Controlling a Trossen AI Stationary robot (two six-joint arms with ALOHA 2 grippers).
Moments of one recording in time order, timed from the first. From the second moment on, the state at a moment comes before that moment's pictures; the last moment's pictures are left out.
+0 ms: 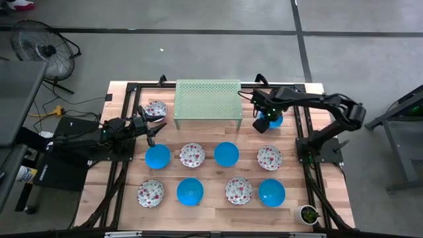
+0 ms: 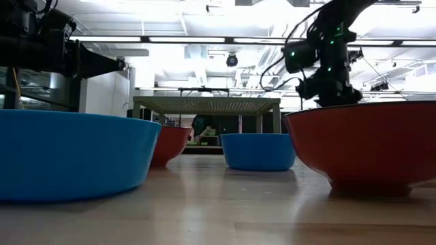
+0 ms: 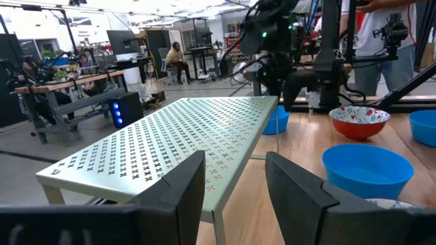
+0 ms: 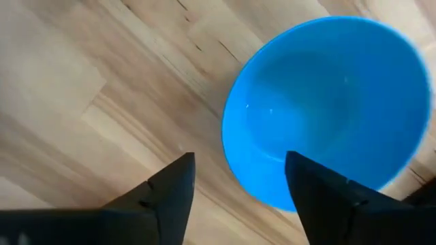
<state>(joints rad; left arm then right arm) 0.11 0.01 0.01 0.05 -0.27 0.13 -0.53 1.51 0.98 -1.03 0.02 0.31</state>
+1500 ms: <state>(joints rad) 0.11 0.01 0.01 0.05 -0.27 0.13 -0.53 1.61 0.97 -1.03 0.02 0.19</state>
